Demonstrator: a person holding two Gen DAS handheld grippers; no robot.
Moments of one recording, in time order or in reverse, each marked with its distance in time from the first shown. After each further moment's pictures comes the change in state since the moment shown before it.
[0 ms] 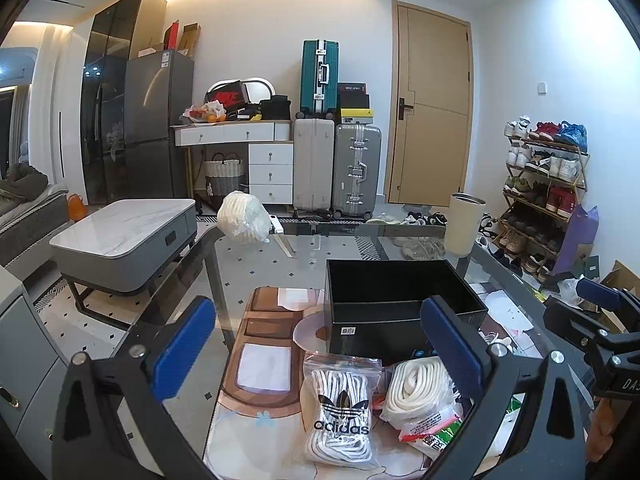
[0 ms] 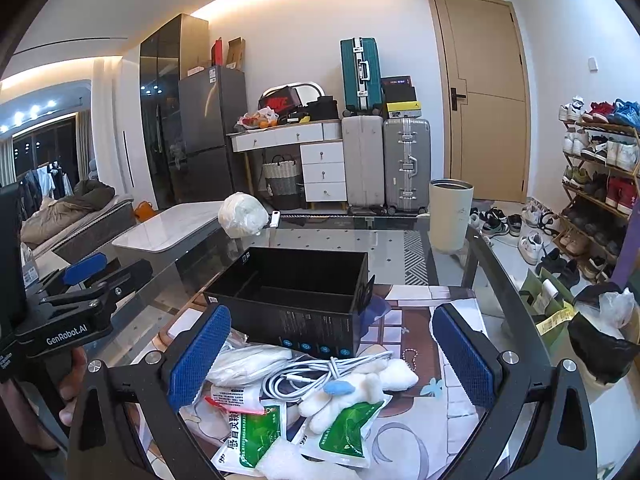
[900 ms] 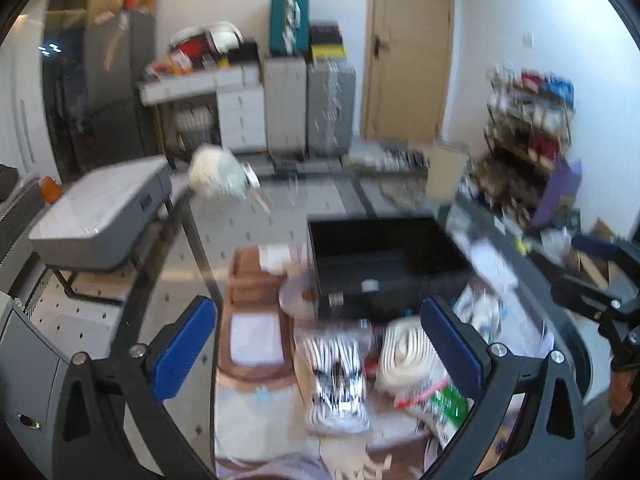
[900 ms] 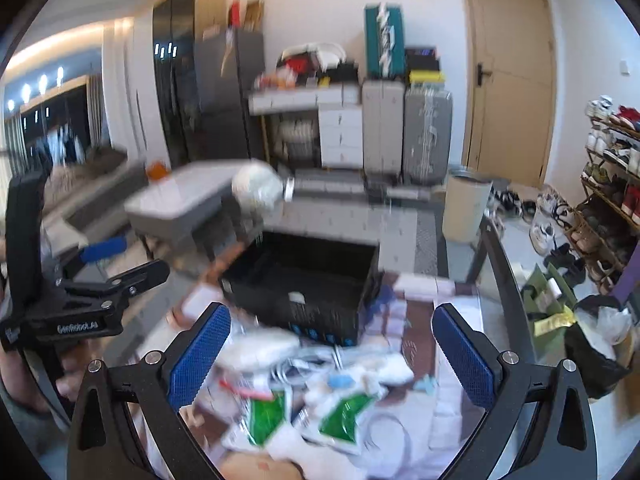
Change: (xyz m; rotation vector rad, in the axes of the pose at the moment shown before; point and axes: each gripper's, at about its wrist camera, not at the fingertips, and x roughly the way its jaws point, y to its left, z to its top) left arm 0.015 0.000 0.026 0.046 0.198 -0.074; right arm 0.011 0.006 0.036 -0.086 0.210 0.050
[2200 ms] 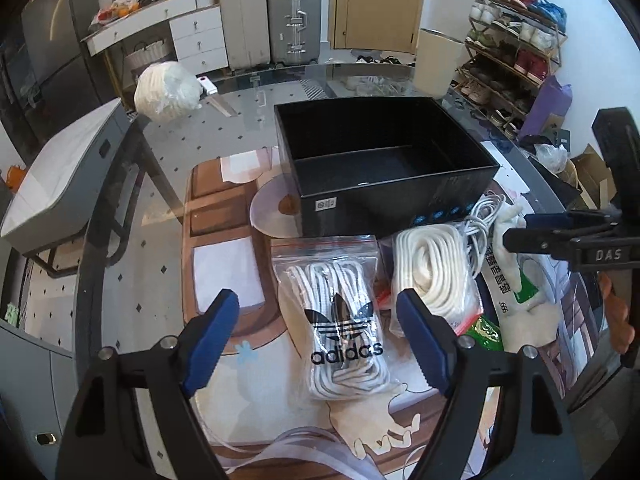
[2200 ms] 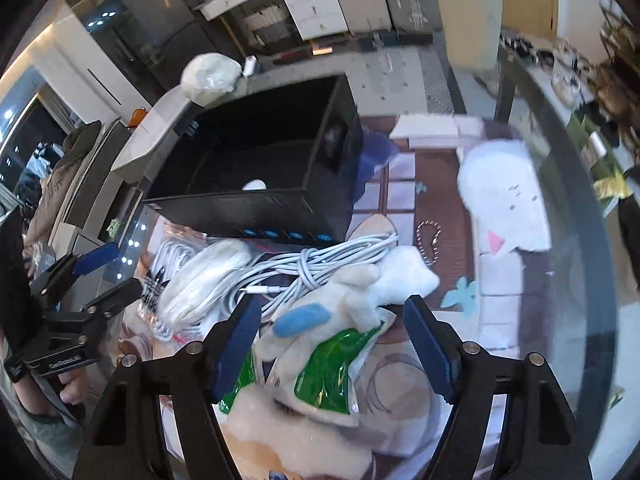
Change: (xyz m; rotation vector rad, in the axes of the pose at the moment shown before) left arm 0.071 -0.002 -0.027 0.134 0.401 -0.095; right arm 0.123 -0.061 -0.040 0.286 0.477 0.133
